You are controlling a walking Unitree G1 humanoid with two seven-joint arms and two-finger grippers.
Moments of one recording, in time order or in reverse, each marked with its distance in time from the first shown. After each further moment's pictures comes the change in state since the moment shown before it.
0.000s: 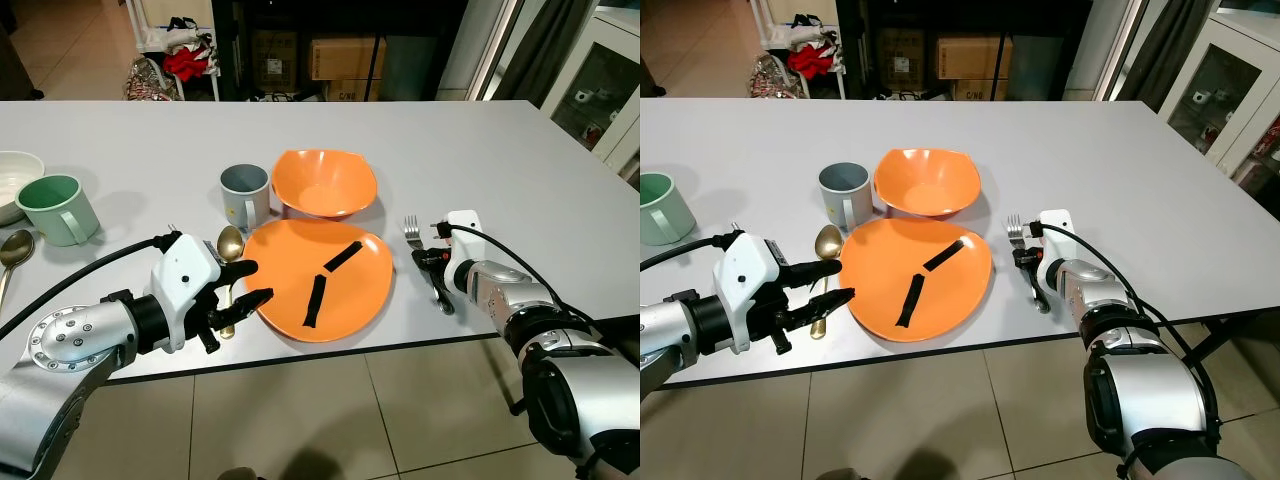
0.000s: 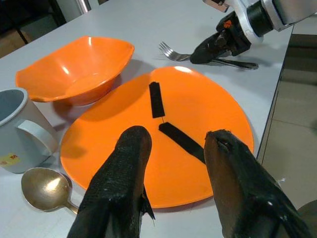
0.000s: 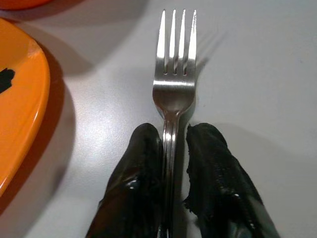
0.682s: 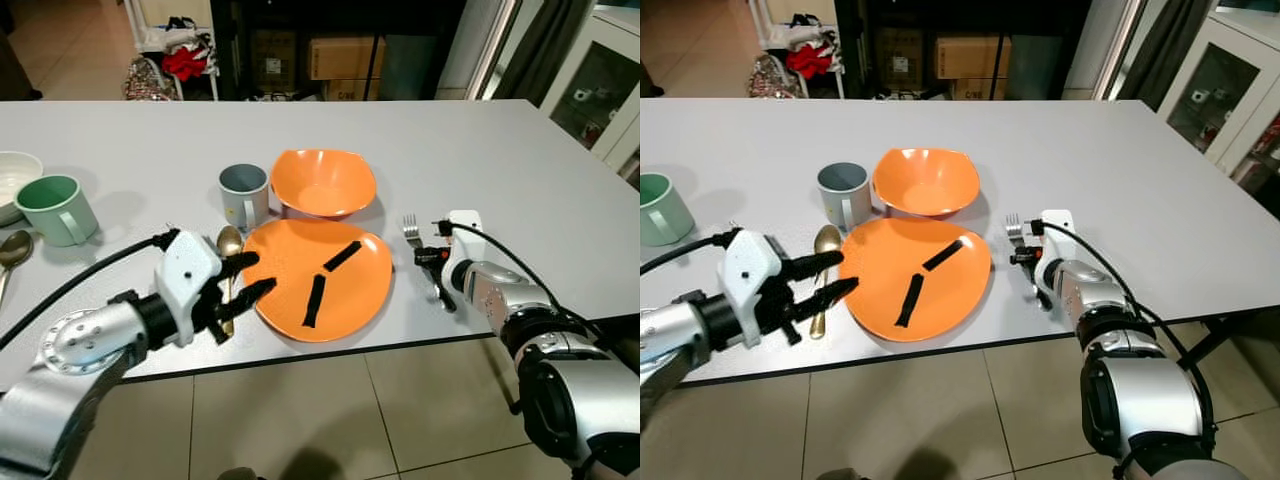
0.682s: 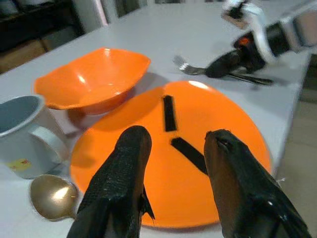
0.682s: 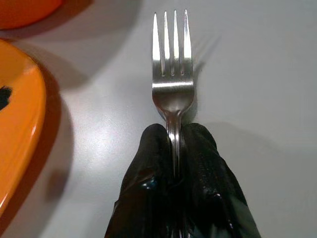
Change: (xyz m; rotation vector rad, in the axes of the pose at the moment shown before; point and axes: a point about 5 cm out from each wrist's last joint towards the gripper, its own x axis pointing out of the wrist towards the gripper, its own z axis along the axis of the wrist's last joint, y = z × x) left arm 0.010 0.001 -0.002 -0.035 -0.070 0.098; right arm 0.000 -0.001 0.002 0.067 -0.046 -0.039
